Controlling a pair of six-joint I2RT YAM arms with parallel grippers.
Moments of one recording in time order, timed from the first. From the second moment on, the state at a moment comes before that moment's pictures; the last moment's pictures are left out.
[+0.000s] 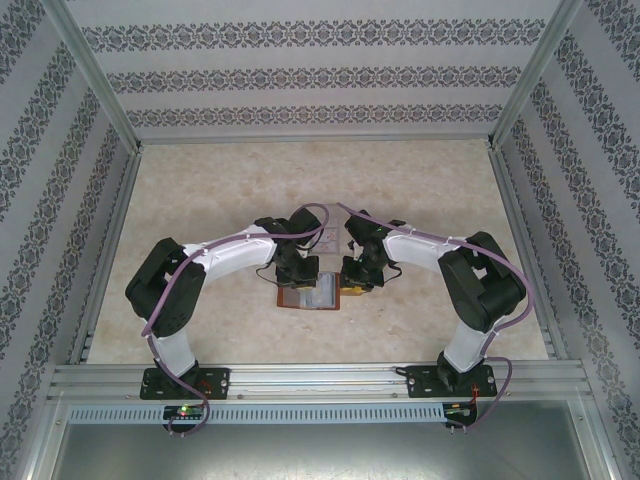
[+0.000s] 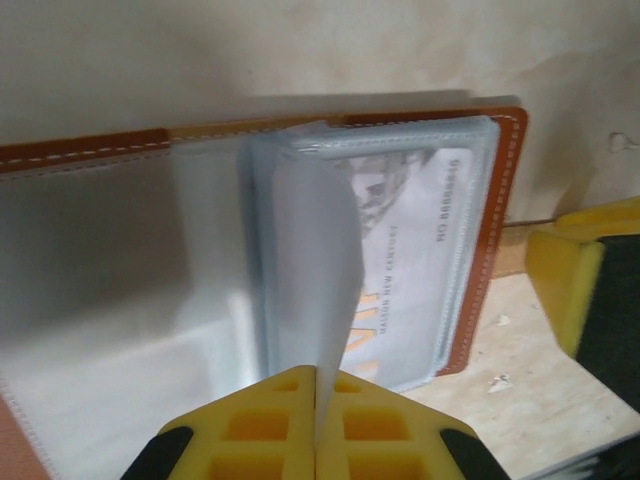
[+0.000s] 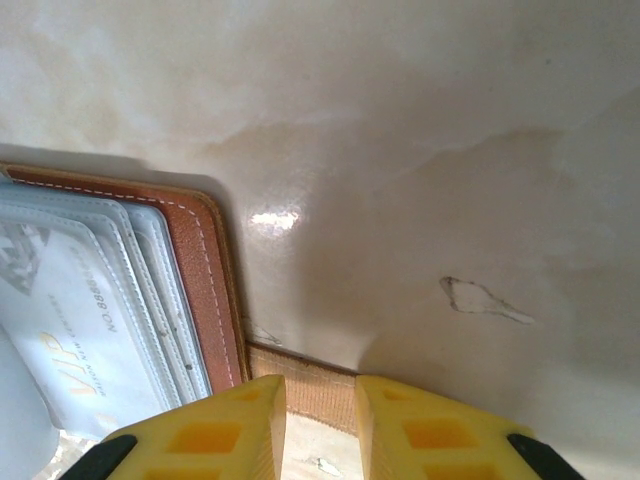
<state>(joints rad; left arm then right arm) -0.70 1.79 1.20 -0.78 0.27 -0.76 0.57 1.75 0.99 -0.67 -0.37 0.65</state>
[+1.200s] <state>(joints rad) -0.67 1.81 1.25 -1.05 -0.06 -0.66 0.57 1.76 1.01 -0.69 -0.36 0.65</state>
